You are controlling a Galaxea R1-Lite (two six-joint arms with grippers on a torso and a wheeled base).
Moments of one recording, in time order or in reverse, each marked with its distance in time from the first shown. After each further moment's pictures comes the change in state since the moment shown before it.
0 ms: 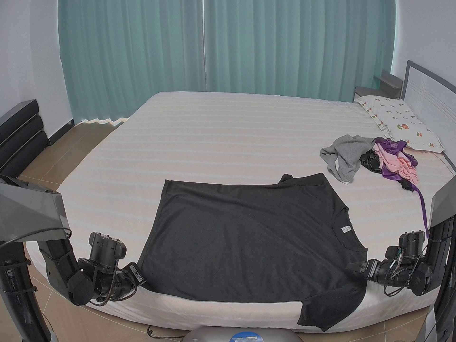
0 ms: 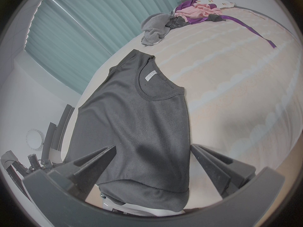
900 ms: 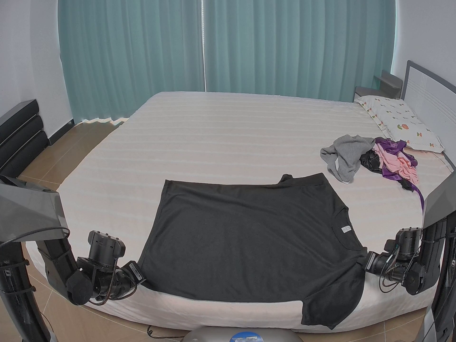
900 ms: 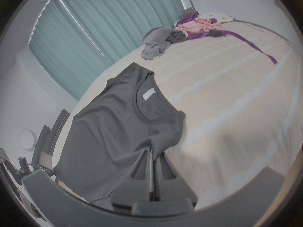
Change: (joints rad) left arm 0.002 -0.012 -0.001 -0.001 -0.006 -0.001; right arm 0.013 0.076 -0.050 -0.133 -0.097 -0.002
